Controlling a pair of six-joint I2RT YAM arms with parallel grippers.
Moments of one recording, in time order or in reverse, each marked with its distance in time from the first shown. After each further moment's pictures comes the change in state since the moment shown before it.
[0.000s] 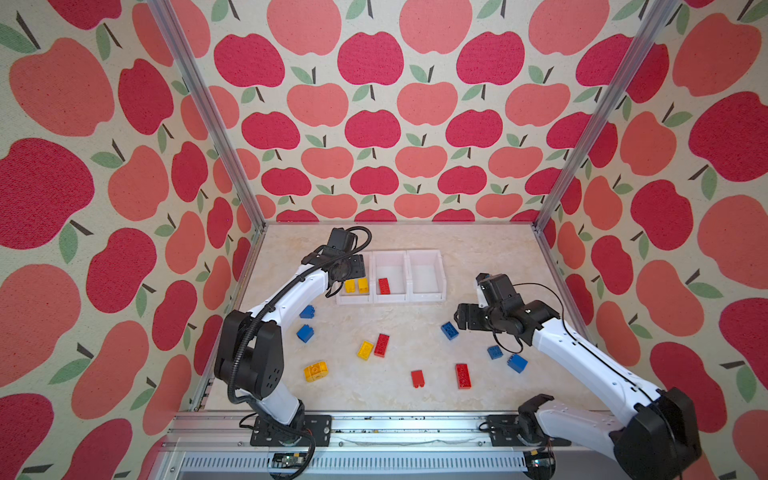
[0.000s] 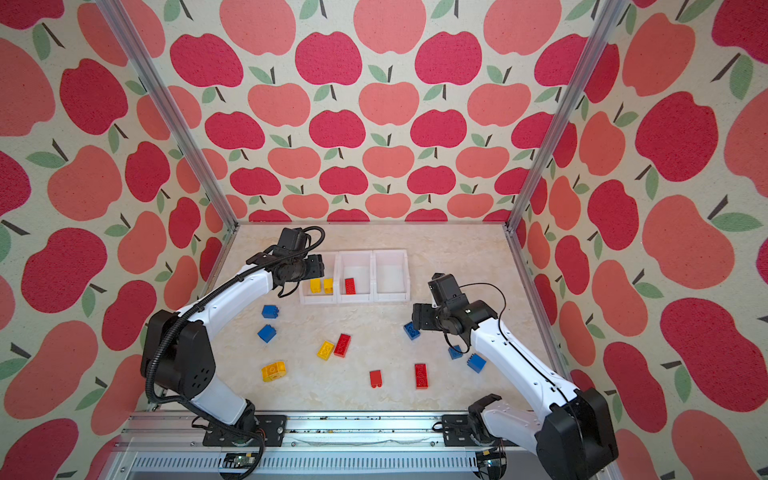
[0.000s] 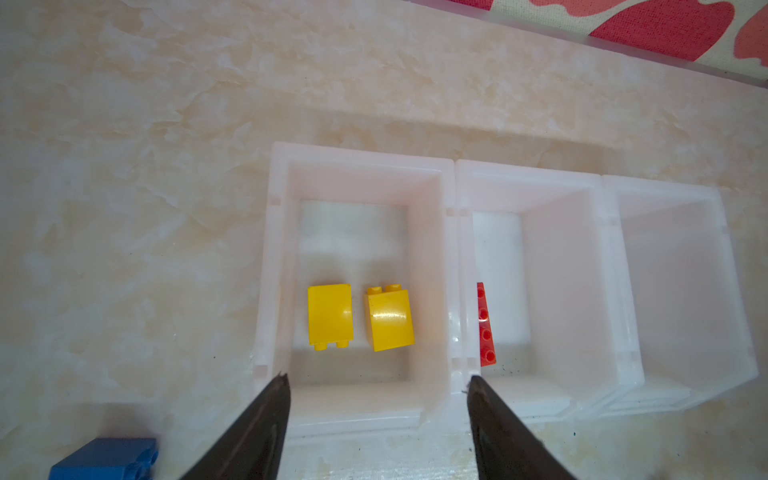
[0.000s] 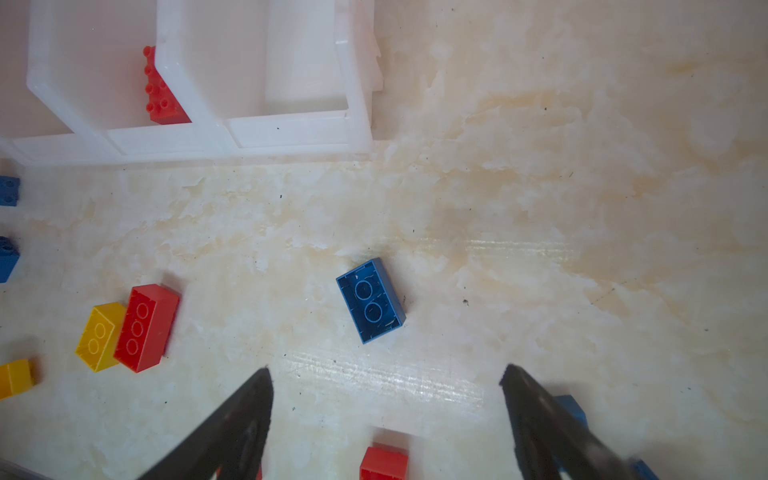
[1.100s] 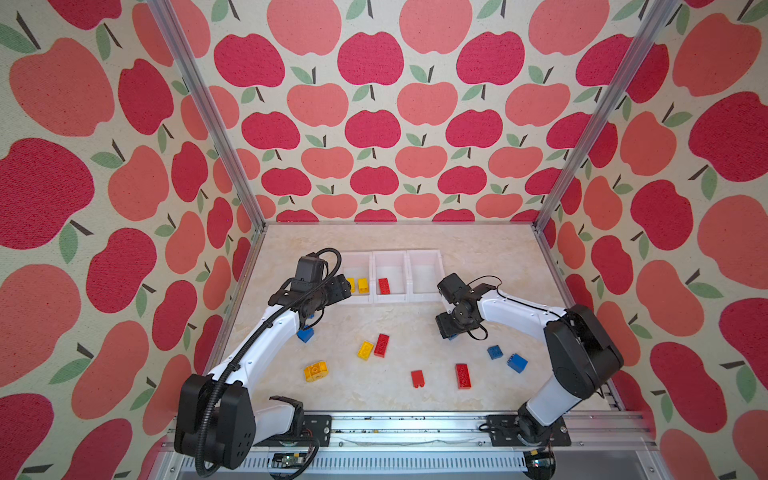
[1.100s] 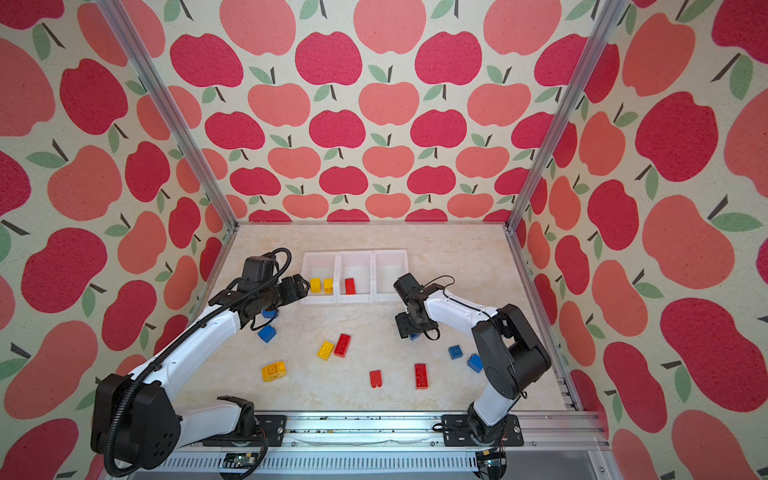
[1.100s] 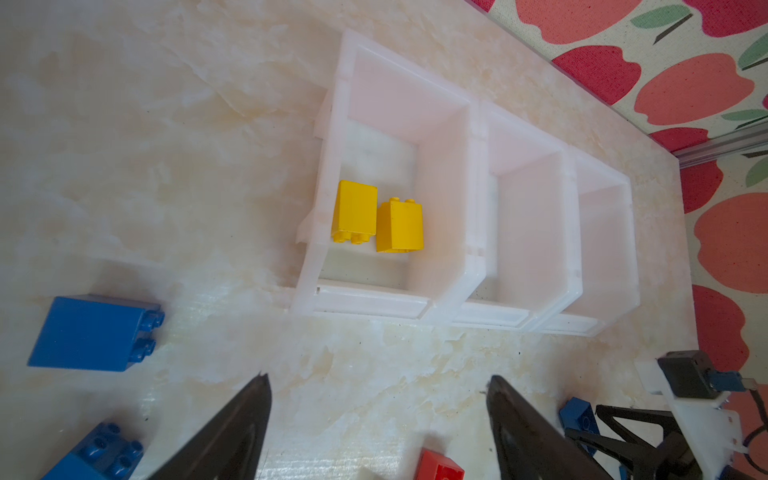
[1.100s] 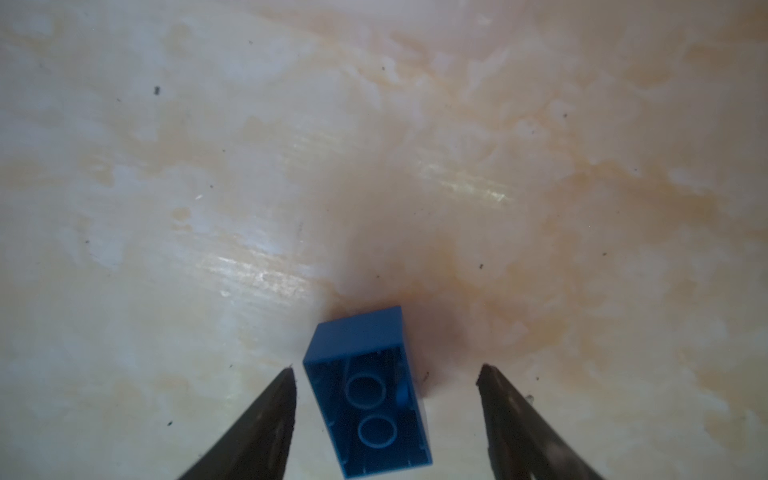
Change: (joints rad) left arm 0.121 -0.352 -0.369 0.086 0.200 -0.136; right arm 0.119 0.509 0.153 0.003 0.069 -0.177
